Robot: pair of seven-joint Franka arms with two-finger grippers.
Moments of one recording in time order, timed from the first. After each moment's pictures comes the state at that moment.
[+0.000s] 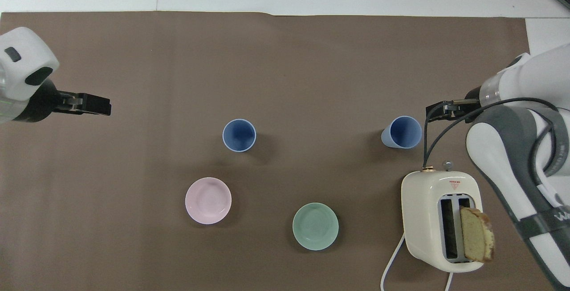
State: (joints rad) left arm -0.11 -0.03 0.01 -1.70 -0.04 1.77 0.03; right arm -0.09 0.12 0.10 -1.87 0.04 1.99 0.03
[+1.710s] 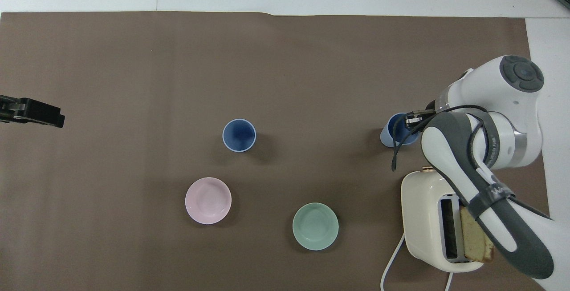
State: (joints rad) left arm -0.04 0.00 0.00 -1.54 -0.01 1.53 0.11; right arm -0.04 0.23 0.11 -1.92 0.04 2.07 0.03
